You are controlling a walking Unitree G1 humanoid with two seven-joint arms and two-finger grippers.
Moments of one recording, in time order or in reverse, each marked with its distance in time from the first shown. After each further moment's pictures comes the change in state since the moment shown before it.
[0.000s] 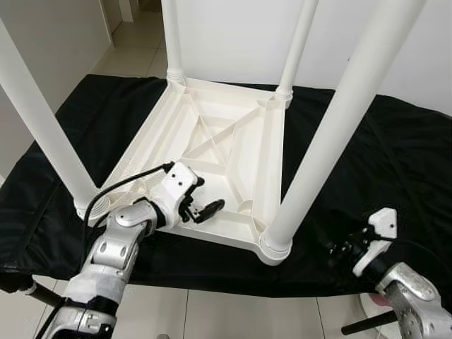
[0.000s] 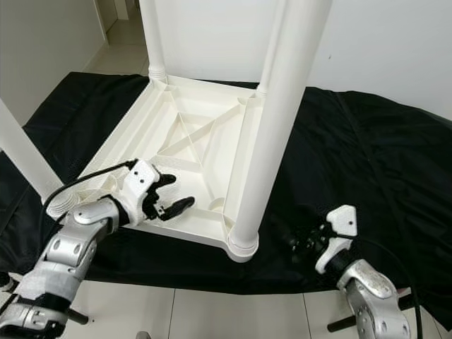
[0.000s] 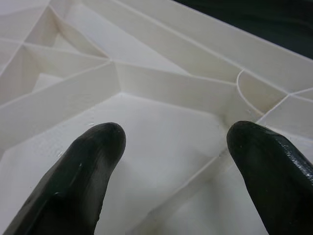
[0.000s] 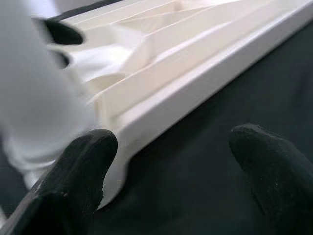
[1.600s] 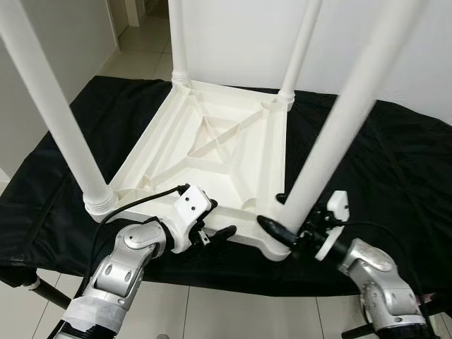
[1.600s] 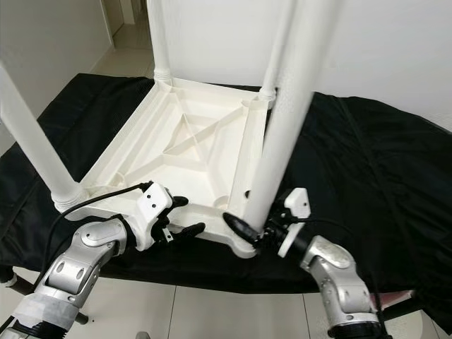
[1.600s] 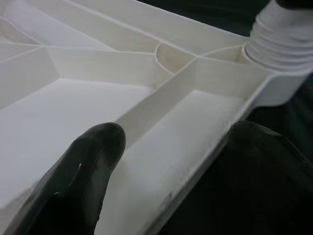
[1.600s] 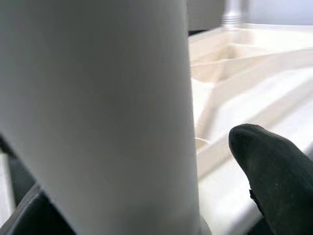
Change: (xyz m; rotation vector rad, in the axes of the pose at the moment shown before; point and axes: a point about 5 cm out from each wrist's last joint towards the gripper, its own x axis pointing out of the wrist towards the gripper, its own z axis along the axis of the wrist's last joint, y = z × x) left arm 0.005 -0.041 -0.001 0.019 0.007 -0.132; right arm 0.042 -0.010 0.016 0.012 -0.134 0.037
